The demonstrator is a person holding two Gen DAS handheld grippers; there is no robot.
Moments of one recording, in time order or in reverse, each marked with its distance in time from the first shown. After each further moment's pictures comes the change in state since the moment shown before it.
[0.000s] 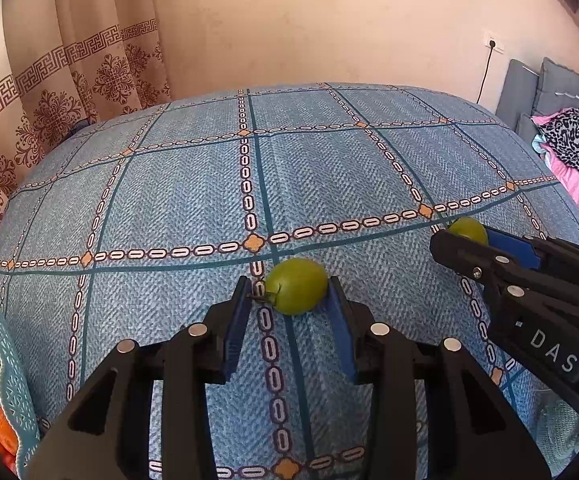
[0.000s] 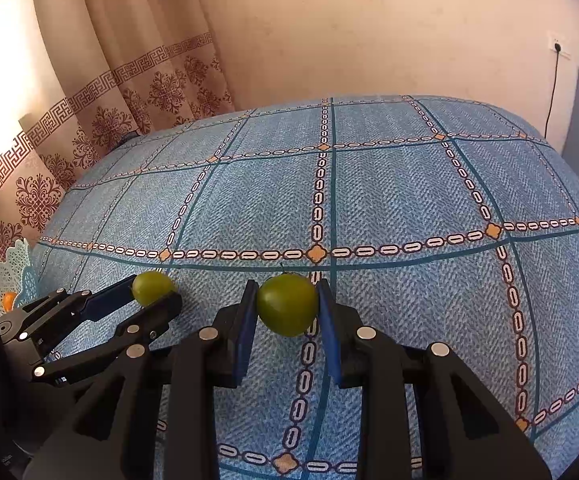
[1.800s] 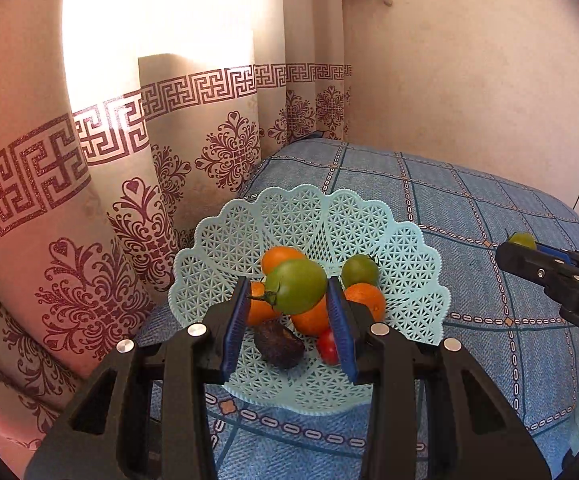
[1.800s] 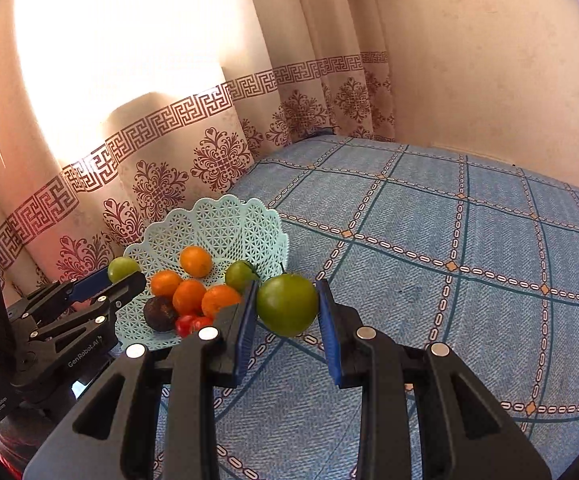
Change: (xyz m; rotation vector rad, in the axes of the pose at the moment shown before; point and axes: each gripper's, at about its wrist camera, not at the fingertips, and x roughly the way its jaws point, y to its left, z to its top) left arm -0.190 0.184 -0.112 -0.335 -0.185 0.361; right arm -0.072 0.208 -0.041 -0.294 -0.043 0.357
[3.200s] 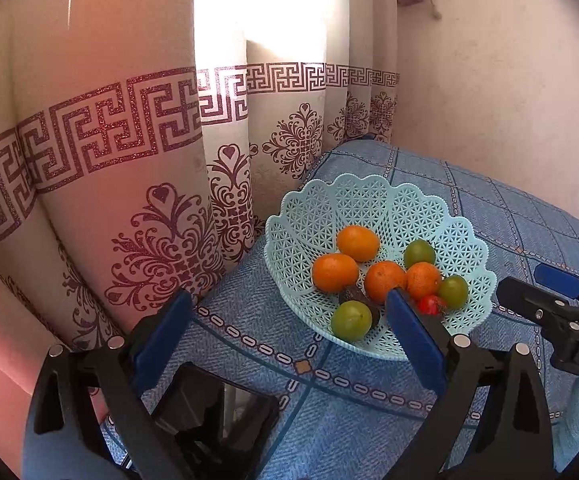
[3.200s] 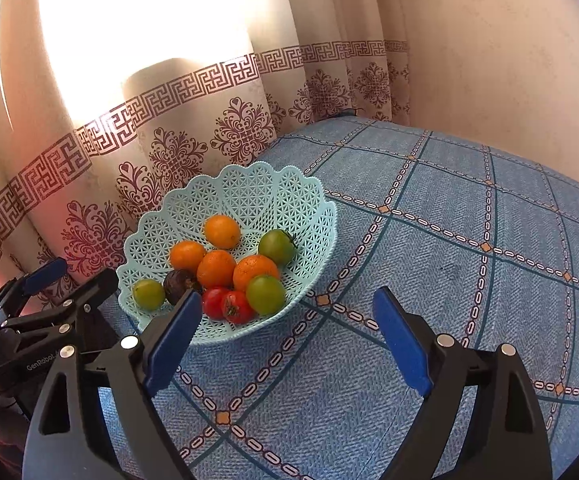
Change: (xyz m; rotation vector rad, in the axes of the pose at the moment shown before) left arm -0.031 0.043 -0.023 -0.106 -0.005 0.123; right arm 0.015 0.036 -0.023 -0.071 0.050 -0.004
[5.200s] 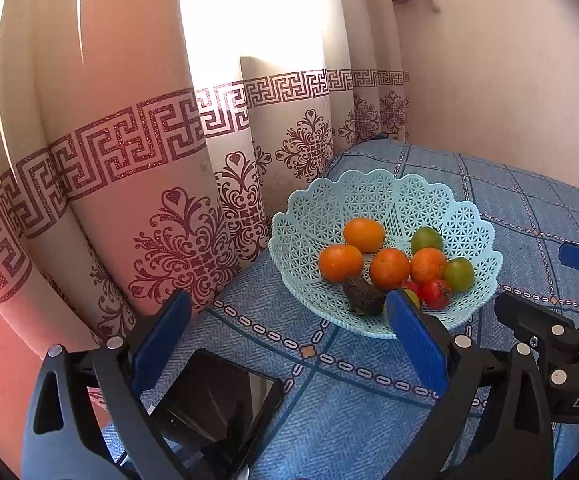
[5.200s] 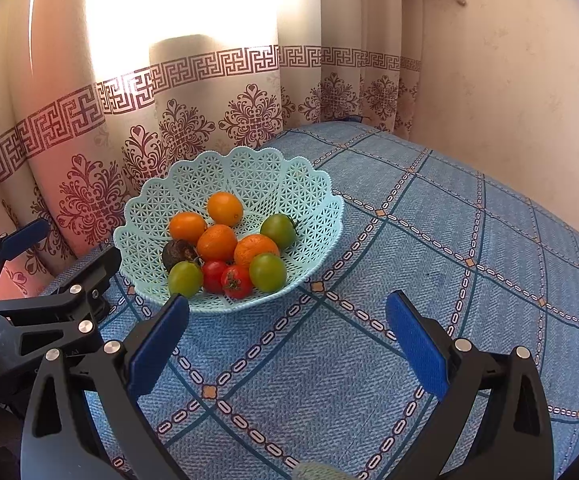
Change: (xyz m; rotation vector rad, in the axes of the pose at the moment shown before) left arm -0.010 -0.020 -0.012 0.075 -0.041 0.106; right arm -0.007 0.024 -0.010 -0.133 0.005 -0.076
